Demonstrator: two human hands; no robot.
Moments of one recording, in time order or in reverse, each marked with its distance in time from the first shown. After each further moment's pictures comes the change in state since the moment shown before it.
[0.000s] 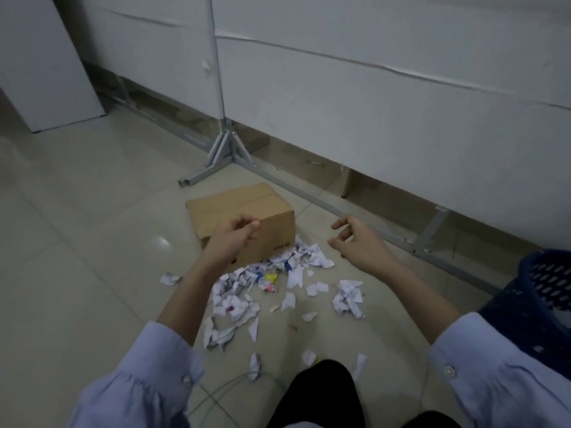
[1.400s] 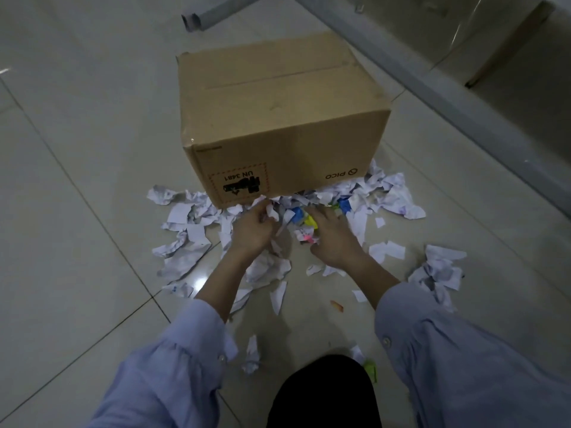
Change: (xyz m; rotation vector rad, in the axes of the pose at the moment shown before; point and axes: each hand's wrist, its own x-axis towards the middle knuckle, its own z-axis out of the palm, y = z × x) left_hand 0.121 -0.292 0.042 0.354 0.098 -0.457; right_hand 0.169 0.176 0.304 -0.424 -0.598 -0.111
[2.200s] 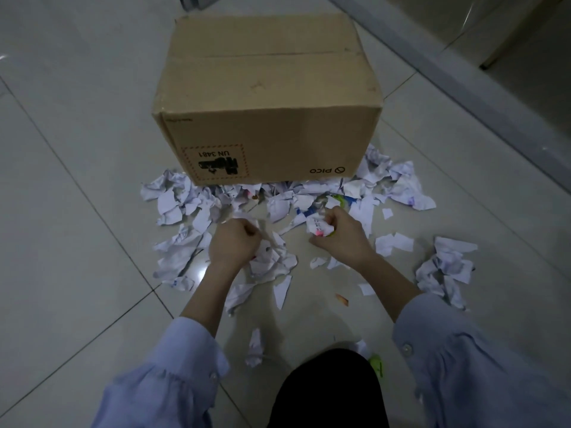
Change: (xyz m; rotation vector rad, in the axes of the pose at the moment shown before) left_hand -0.017 -0.033 -0.014 0.343 0.068 -0.071; right_hand -0.015 0.005 0.011 0.531 0.132 0.171
